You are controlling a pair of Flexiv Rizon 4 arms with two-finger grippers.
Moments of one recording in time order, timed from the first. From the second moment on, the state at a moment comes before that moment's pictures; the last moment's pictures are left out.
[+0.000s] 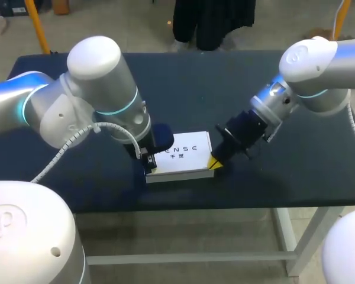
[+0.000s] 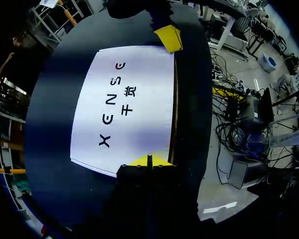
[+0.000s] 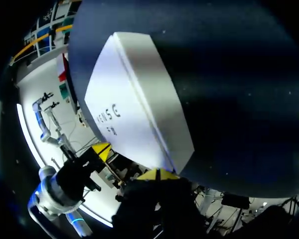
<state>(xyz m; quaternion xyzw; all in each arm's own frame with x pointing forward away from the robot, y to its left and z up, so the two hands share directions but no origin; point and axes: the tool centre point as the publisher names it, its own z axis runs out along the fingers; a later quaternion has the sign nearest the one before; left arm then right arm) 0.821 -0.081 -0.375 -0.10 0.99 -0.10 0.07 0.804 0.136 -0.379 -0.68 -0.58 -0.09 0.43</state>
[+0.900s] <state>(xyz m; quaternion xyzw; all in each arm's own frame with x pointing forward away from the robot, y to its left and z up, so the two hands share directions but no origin) 0.815 -0.084 -0.365 -0.09 0.99 -0.10 0.09 0.803 0.136 -0.368 -0.68 -0.59 -0.12 0.41</state>
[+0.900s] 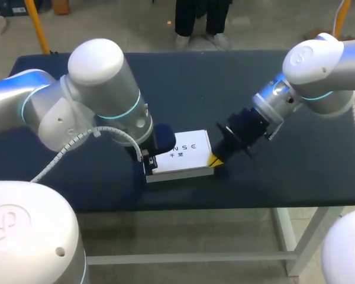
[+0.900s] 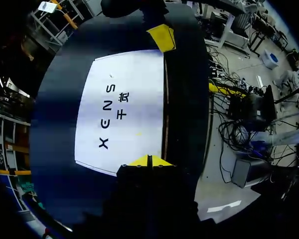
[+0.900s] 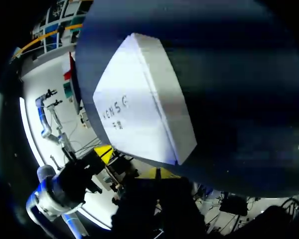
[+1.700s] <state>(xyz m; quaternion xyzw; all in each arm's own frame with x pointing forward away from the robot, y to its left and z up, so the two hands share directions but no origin) 0.814 -0.099 -0.350 -0.09 0.99 -0.10 0.10 0.812 0.128 -0.353 -0.64 -0.61 -0.16 0.44</state>
